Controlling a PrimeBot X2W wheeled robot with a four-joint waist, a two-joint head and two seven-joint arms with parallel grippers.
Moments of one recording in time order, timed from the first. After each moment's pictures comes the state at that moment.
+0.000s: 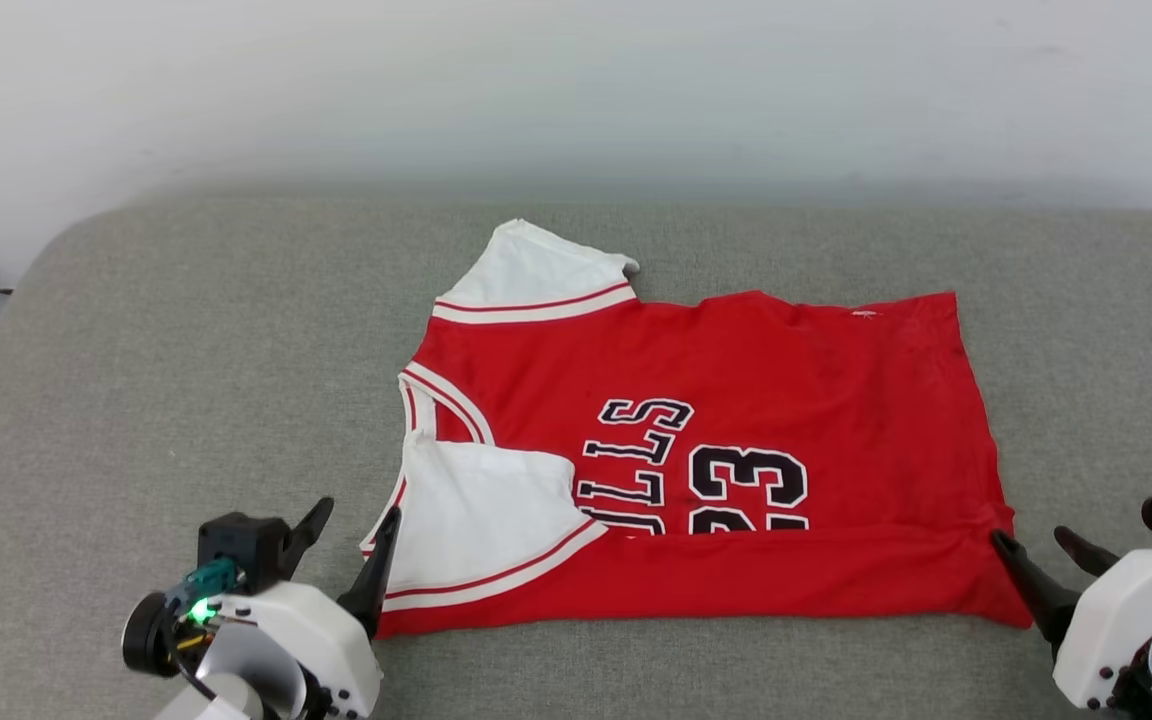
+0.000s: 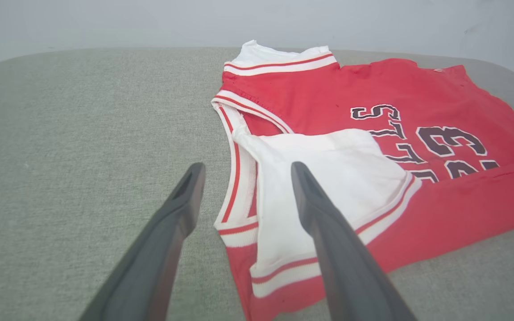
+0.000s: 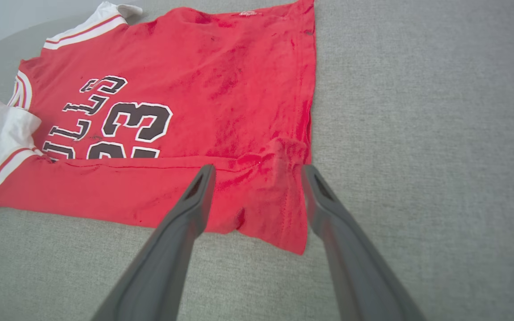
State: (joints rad) left arm -0.26 0.48 -0.60 0.34 -0.71 0.09 -0.18; right arm -0.06 -0.33 -0.03 0.11 0.53 0.13 0.45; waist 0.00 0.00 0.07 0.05
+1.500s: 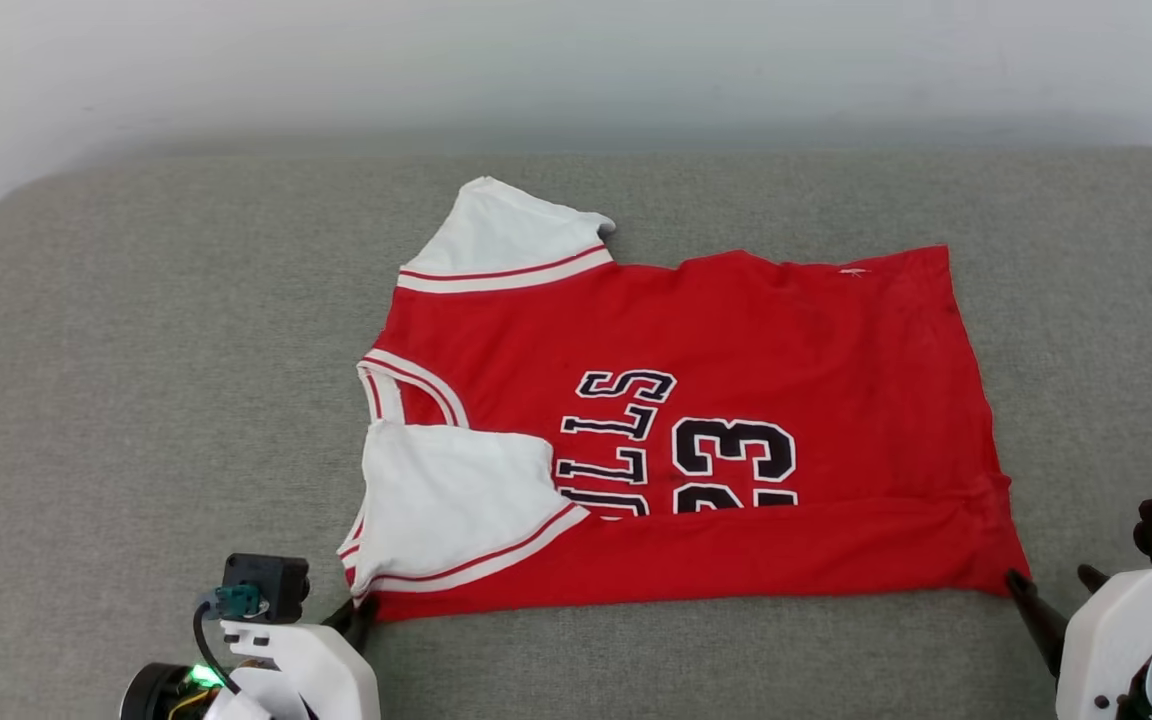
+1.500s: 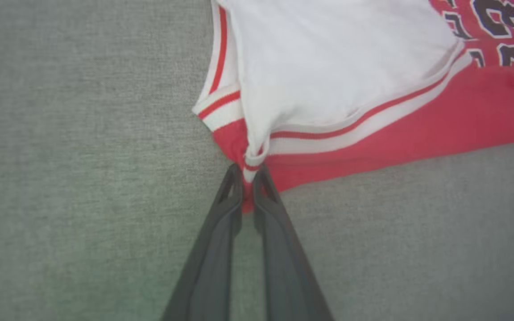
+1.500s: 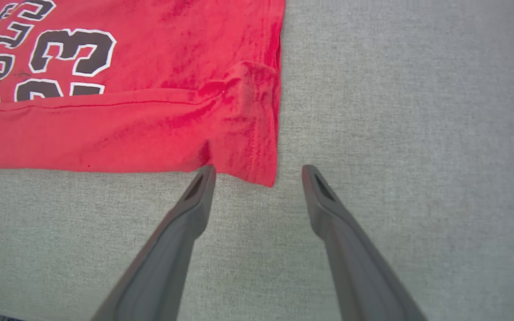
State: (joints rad) left arm -0.15 0.56 -0.64 0.15 -0.79 0.26 0.14; right arm 0.04 -0.19 -0.15 -0.12 0.29 0.13 0.71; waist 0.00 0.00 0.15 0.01
